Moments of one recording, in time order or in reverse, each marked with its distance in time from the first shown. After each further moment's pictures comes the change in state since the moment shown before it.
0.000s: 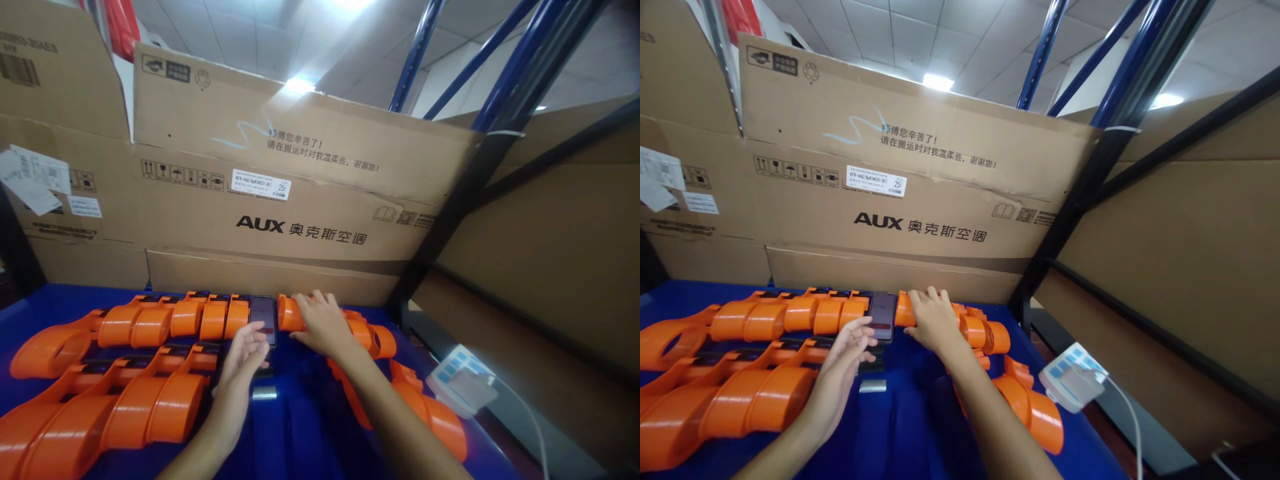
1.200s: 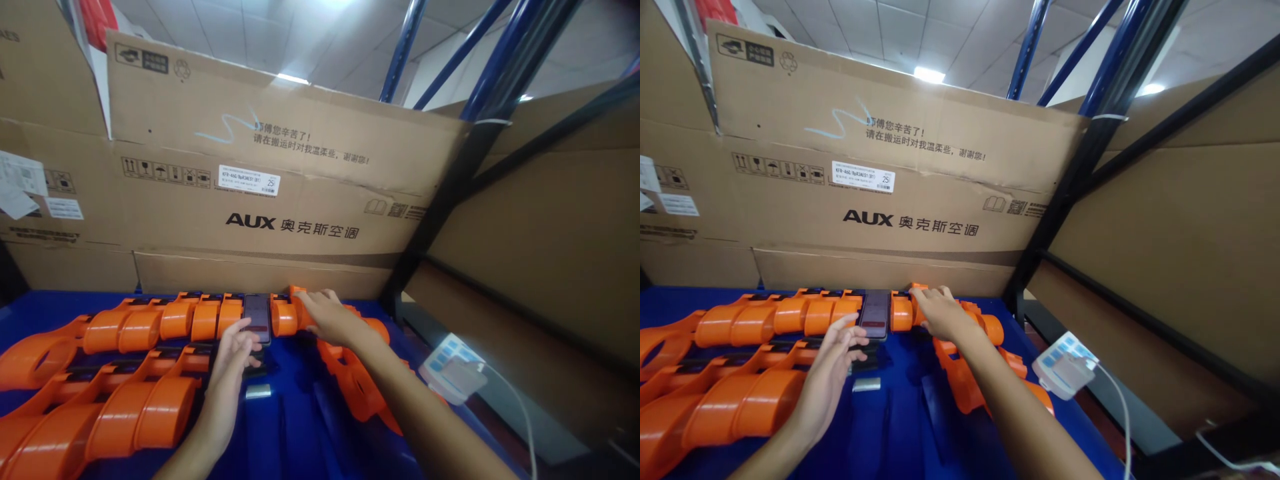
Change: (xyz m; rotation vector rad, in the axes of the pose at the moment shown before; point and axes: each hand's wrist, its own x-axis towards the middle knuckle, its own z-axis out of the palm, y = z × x) left_hand 0.000 -0.002 -0.001 -0.033 0.005 0.011; right_hand -0.010 0.043 -0.005 0.139 -0.227 -0.087
